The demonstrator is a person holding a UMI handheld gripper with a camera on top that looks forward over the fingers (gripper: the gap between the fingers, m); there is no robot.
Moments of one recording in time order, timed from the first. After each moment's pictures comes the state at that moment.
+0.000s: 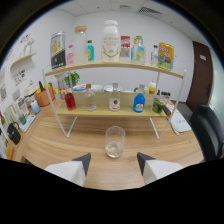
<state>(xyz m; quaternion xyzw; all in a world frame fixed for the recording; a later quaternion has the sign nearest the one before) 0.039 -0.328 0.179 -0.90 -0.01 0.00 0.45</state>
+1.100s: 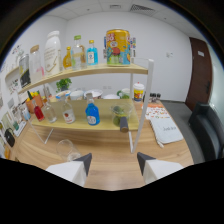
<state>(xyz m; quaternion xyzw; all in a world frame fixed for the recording) 0.193 -0.269 0.186 -0.89 0.00 0.01 0.45</state>
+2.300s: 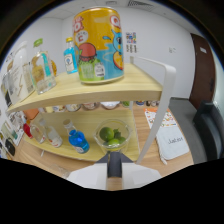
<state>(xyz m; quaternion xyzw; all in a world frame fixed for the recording) 0.213 -0.170 0.191 -0.90 0.00 0.04 0.43</state>
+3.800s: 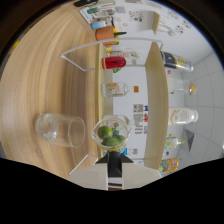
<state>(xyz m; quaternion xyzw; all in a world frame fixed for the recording) 0.097 -0.215 0.208 -0.56 -0.53 -0.47 0.43</state>
